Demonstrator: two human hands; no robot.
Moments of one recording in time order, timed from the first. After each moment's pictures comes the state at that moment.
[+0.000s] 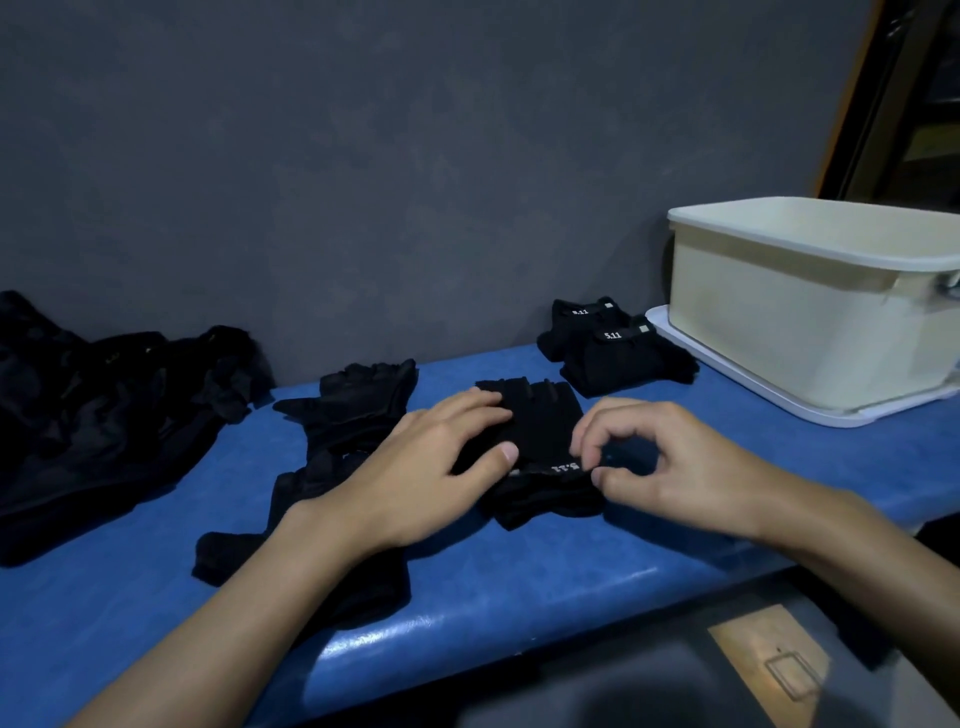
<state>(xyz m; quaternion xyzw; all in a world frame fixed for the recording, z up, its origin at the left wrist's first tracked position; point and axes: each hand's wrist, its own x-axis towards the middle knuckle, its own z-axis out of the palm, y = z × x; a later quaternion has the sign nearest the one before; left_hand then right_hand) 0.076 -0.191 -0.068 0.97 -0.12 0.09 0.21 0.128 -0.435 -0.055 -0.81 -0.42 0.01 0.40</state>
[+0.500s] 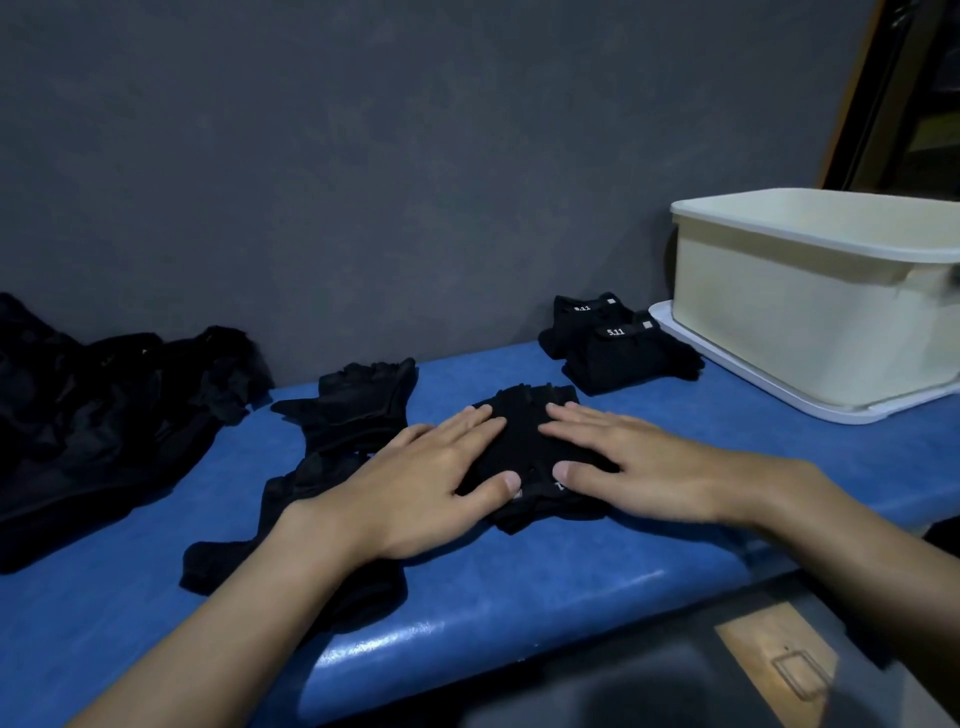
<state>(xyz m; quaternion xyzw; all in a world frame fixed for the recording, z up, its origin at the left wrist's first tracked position) 0.074 -0.191 -0.067 0.99 -0.11 -0.02 0.09 0.146 -0.417 -0.064 -0.91 -0.38 0.09 0.15</state>
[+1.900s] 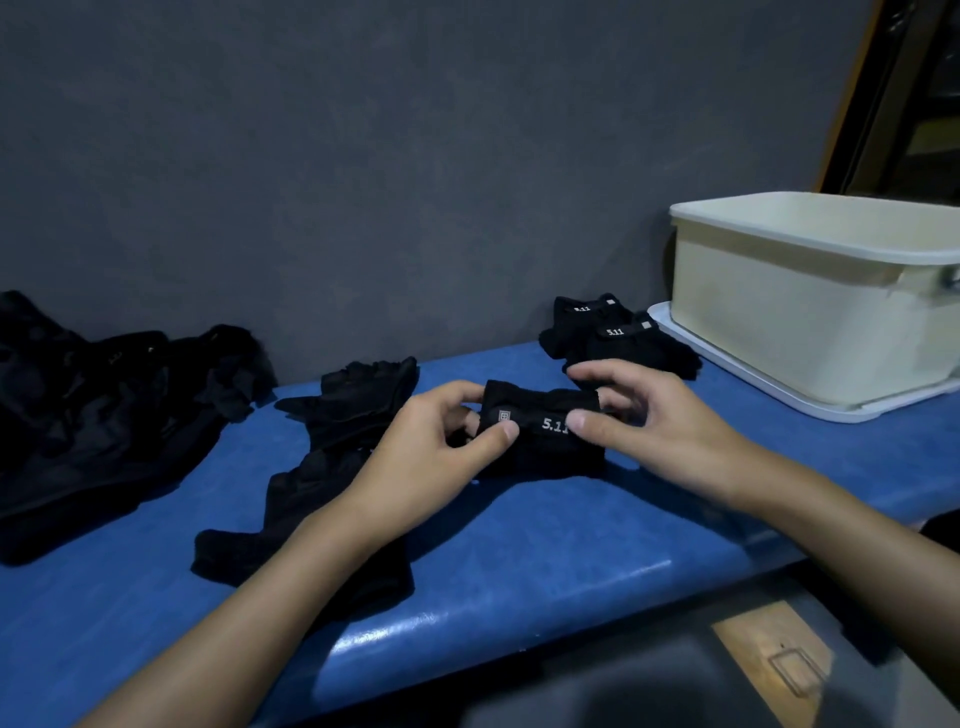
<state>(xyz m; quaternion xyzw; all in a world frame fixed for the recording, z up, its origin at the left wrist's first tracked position) 0.070 -0.206 -0.062 0.85 -0.07 0.14 0.51 0.142 -0.423 -0.059 -0.78 -0.31 0.04 0.55</state>
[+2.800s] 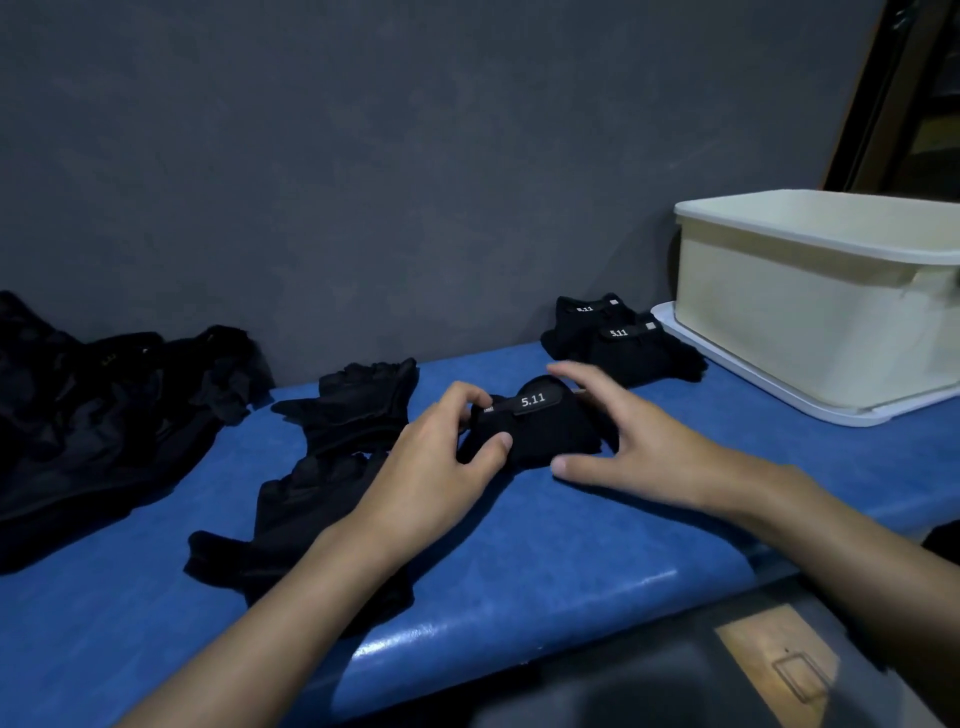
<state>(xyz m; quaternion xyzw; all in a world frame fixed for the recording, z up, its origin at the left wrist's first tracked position) 0.078 -0.205 -0.080 0.91 -0.02 0.17 0.39 0.168 -0.416 -0.081 -0.83 -0.38 0.03 0.40</state>
